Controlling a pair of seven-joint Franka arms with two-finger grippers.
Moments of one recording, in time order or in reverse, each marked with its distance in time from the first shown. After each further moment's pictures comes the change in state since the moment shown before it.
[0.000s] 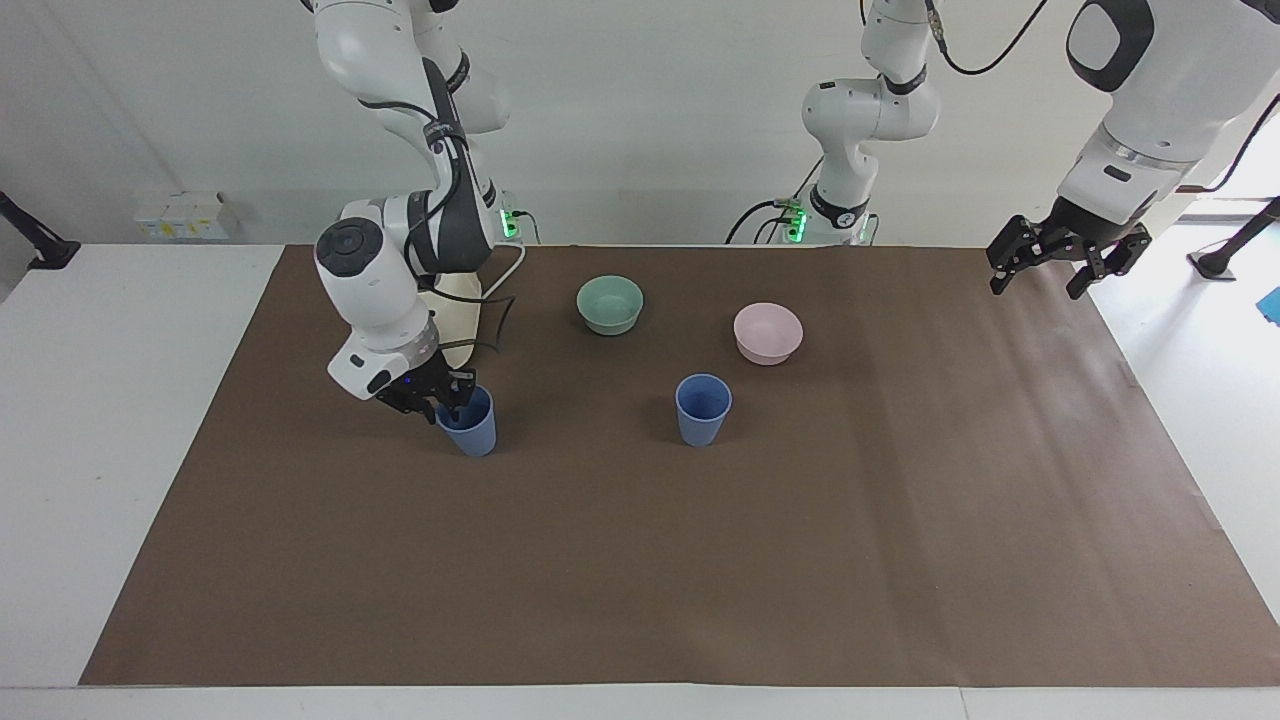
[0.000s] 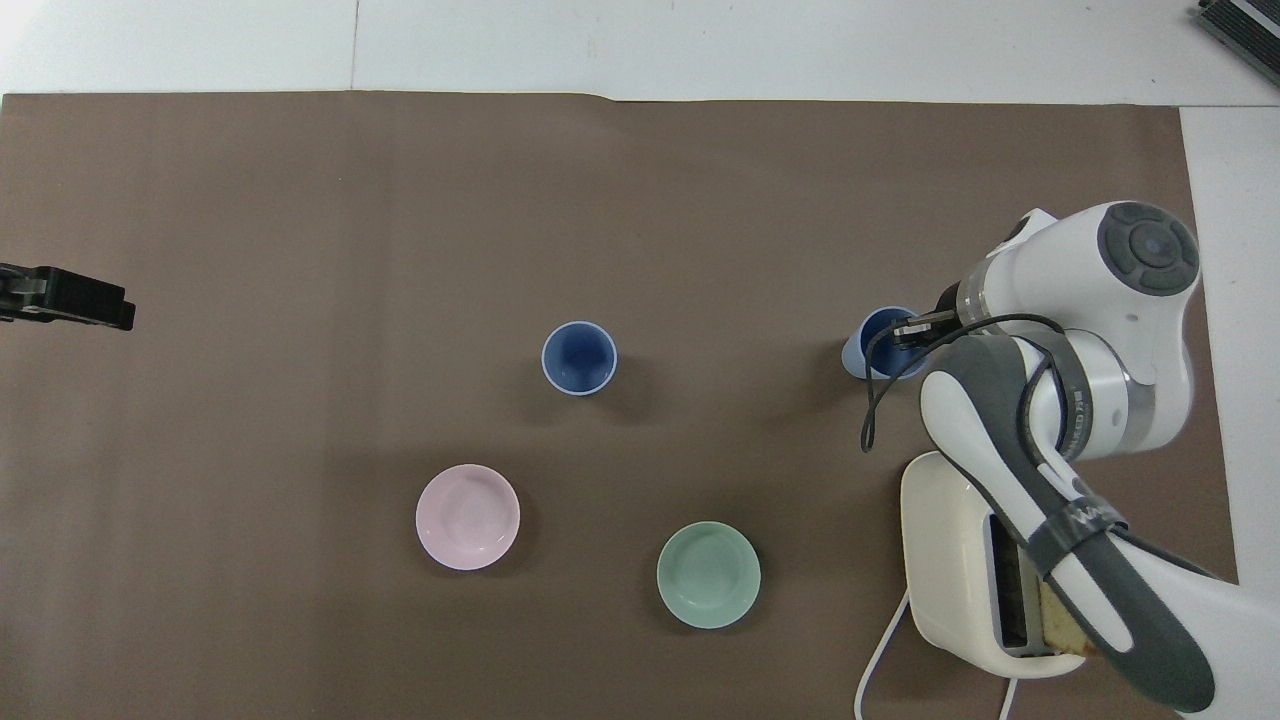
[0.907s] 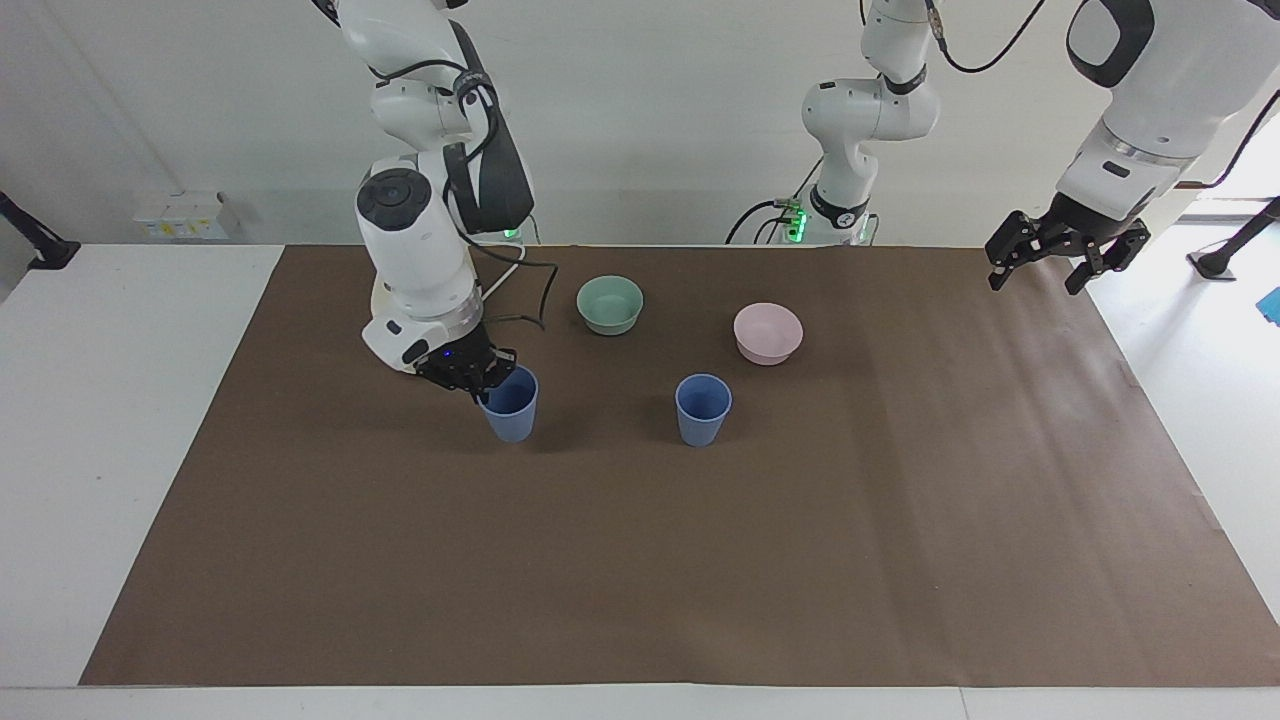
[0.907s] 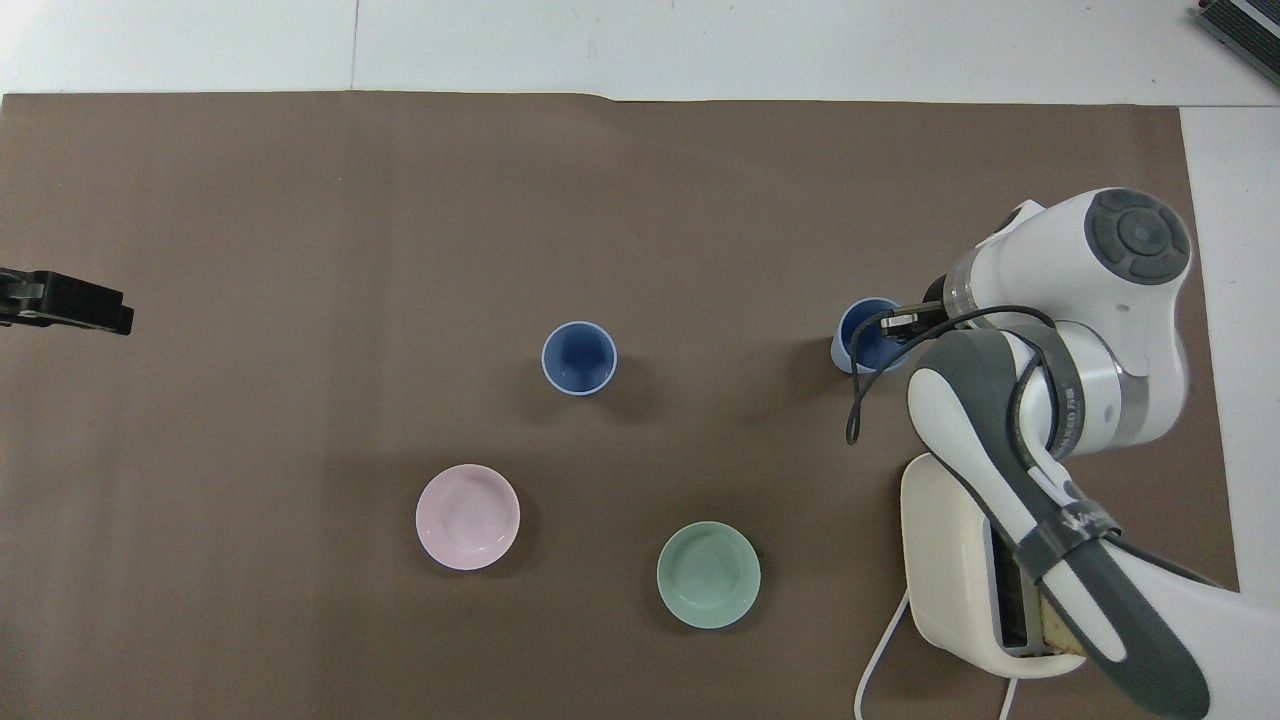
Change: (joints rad) left arm 0.000 -0.004 0.000 0.000 0.000 -0.005 0.000; right arm 0.143 -0.006 0.002 0.245 -0.001 -0.234 0.272
